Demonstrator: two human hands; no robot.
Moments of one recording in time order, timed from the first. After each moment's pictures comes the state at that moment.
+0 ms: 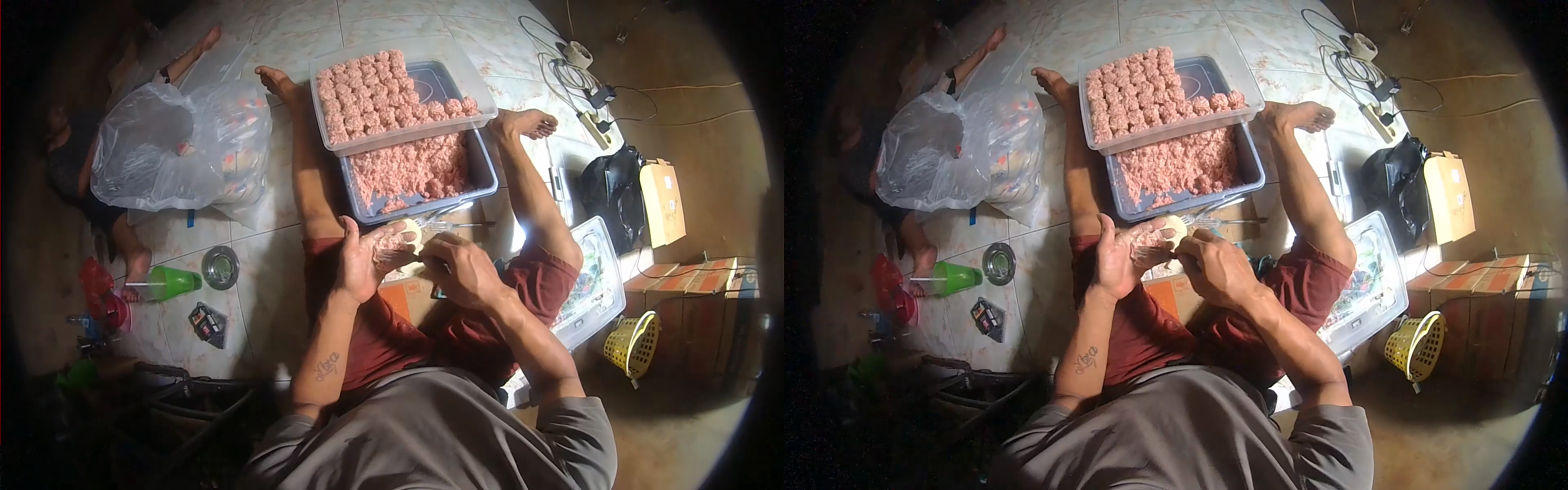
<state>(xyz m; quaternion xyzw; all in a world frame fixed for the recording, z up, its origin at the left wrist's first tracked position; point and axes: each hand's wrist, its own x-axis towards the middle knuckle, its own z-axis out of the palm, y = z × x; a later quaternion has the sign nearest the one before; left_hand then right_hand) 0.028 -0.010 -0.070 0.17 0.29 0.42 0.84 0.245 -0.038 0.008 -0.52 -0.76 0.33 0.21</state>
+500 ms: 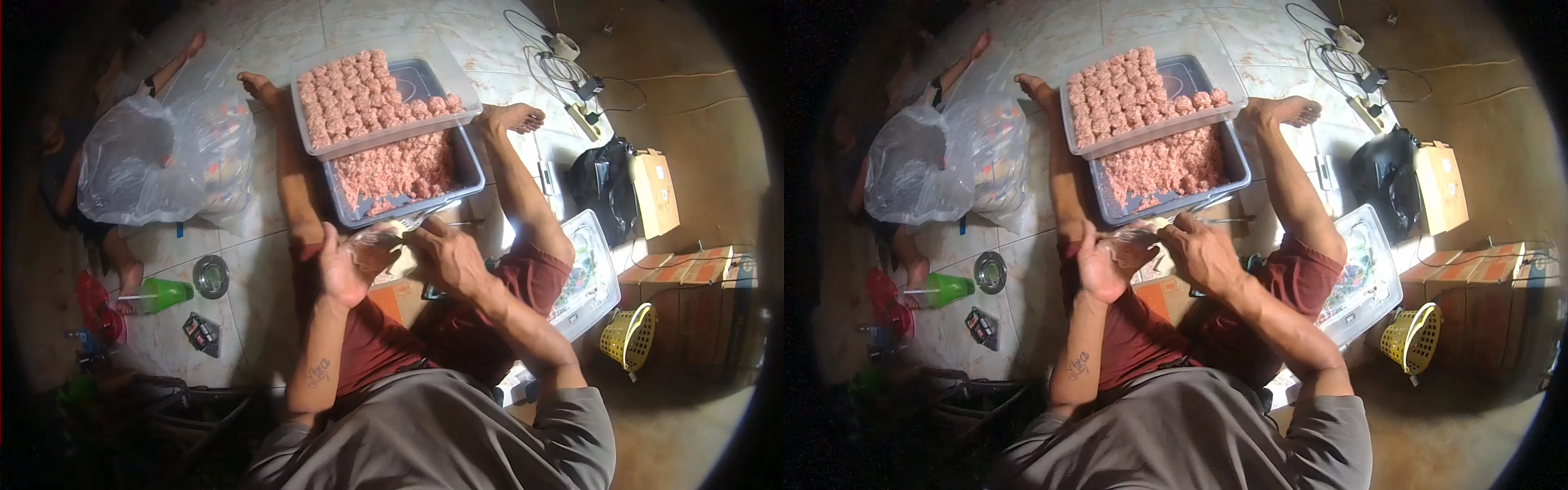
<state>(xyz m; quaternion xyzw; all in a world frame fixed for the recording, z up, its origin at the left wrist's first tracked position) 0.026 -0.009 -0.085 0.04 0.16 0.46 0.87 0.247 -0.021 -0.009 -0.50 -0.80 0.21 0.25</state>
